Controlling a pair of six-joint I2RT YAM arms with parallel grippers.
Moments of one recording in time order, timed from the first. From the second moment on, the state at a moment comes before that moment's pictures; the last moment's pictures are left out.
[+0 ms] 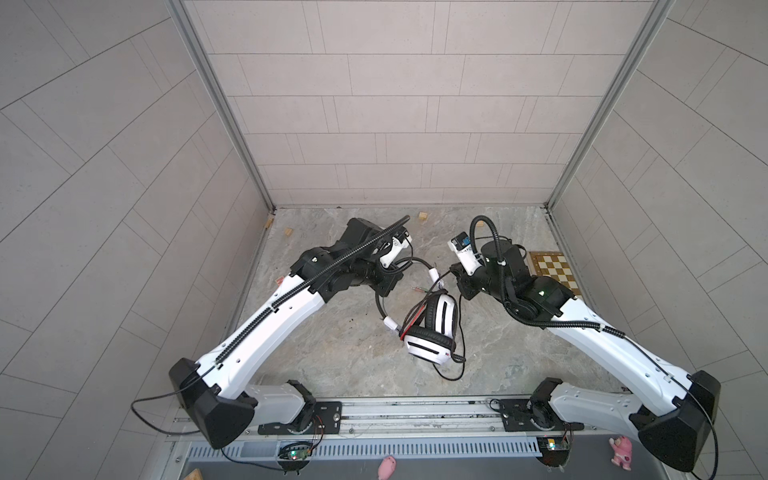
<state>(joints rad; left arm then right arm) -0.66 1.28 1.43 -0.92 0.25 -0.01 0.61 1.13 1.04 -0.50 0.04 -0.02</state>
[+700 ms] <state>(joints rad) -0.66 1.23 1.61 -0.77 0.44 -0.24 0.61 1.35 0.83 0.07 -0.10 0.26</state>
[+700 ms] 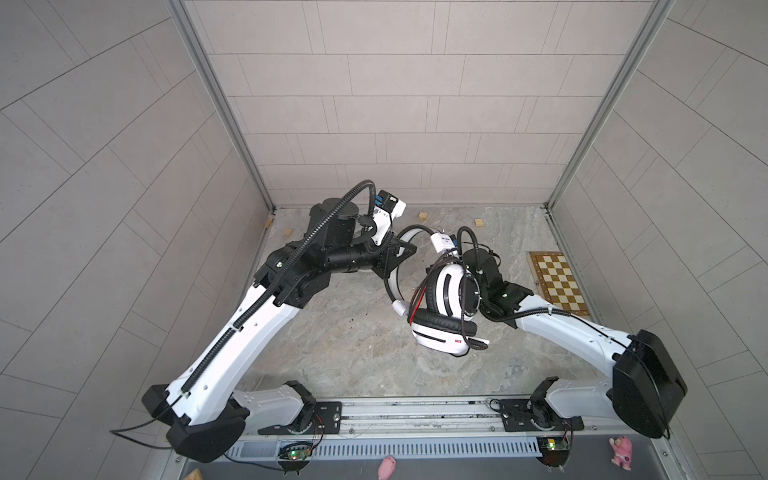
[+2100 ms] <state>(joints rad) -0.31 1.50 1.64 -0.80 -0.55 -0.70 1.05 0.85 0.69 -0.25 0.25 0.20</state>
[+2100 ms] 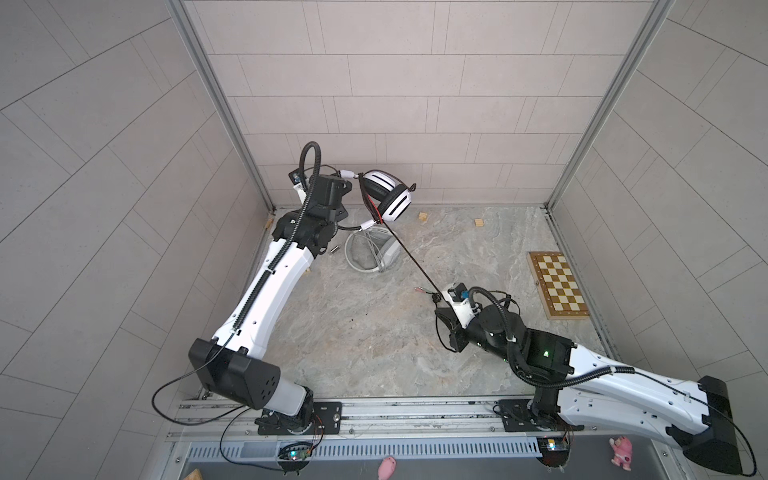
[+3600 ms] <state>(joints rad) -0.80 1.34 1.30 -0.74 0.00 -0.03 0.48 1.10 1.10 -0.48 0.15 -0.01</state>
